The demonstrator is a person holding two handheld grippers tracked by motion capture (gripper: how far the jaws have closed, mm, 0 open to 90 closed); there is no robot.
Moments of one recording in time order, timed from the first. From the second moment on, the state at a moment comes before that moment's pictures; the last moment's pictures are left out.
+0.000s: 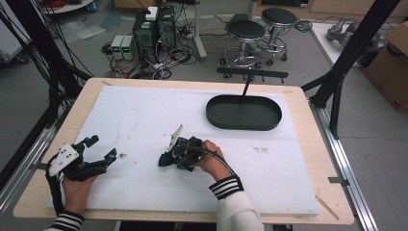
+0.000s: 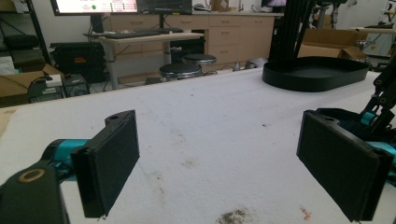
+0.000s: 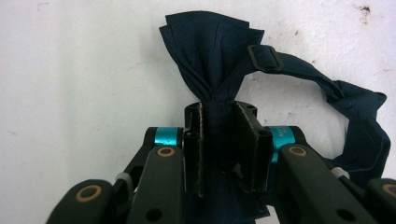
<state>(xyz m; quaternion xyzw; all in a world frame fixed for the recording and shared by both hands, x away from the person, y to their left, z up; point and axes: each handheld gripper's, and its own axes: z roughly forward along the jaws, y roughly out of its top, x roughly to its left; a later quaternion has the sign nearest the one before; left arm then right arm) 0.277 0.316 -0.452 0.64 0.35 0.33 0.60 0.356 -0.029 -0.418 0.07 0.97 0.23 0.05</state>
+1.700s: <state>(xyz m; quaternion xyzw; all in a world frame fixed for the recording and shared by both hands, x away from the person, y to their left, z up) 0.277 0.315 -0.452 0.64 0.35 0.33 0.60 0.362 -0.098 -0.352 0.21 0.83 0.47 0.22</state>
